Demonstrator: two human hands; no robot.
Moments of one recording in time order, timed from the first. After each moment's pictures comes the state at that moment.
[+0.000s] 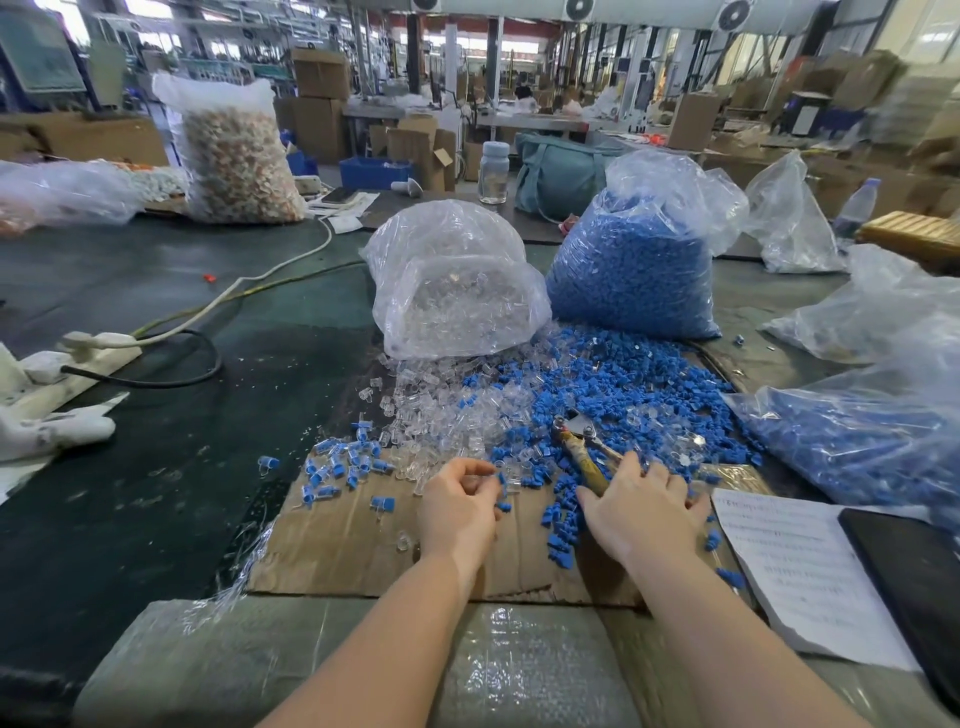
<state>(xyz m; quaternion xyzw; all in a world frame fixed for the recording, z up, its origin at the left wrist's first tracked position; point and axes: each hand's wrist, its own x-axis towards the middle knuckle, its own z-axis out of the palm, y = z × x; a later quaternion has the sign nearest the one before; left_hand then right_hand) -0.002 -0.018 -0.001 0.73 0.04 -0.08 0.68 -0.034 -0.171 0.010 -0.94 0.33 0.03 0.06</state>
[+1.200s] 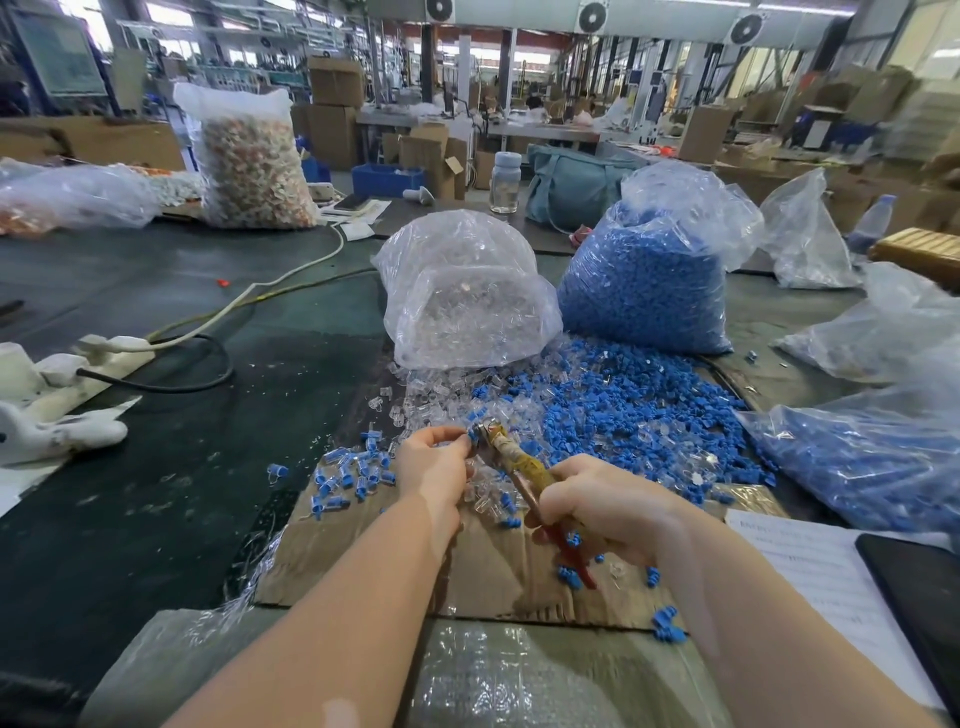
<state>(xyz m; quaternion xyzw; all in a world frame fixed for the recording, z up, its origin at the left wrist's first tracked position) 0.042 -0.006 0.035 0.67 0.14 -0.07 0.73 -0.027 -0.140 0.071 -0.80 0.14 0.22 0.55</state>
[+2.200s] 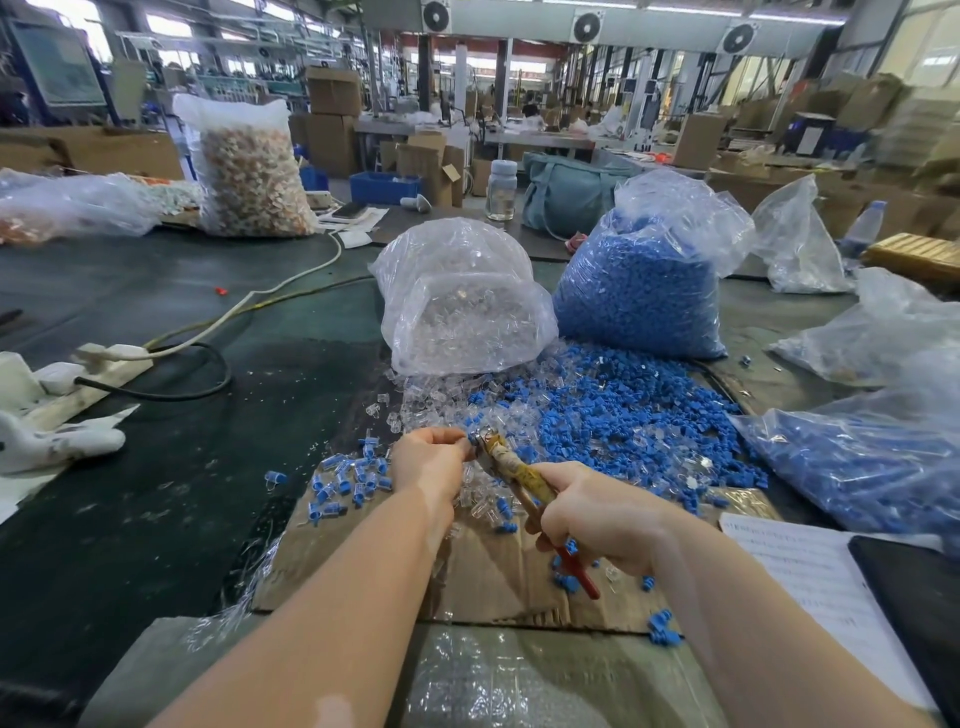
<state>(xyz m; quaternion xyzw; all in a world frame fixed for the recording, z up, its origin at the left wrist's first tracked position) 0.046 -0.006 0.041 0.71 0.13 -0.07 0.69 -0.031 -0.136 0.076 -0.85 0.10 0.23 0.47</state>
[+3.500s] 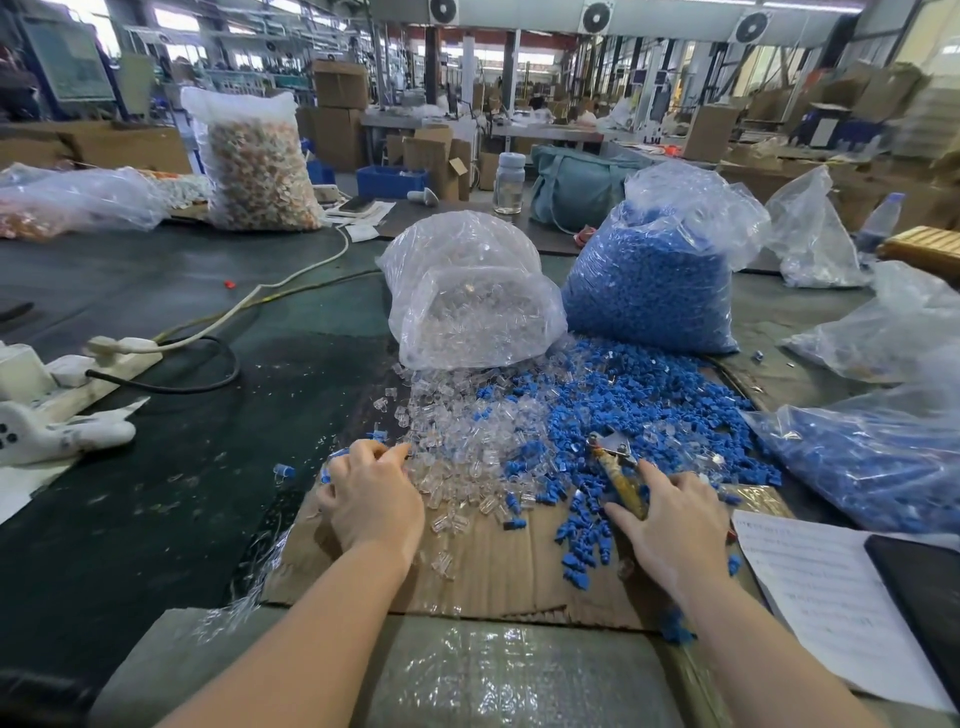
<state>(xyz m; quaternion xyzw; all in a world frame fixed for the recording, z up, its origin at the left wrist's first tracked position) 0.042 0.043 -0.006 0.96 0.06 0.12 0.25 -0.036 -0.196 -0.003 -0.96 0.26 -0.08 0.04</state>
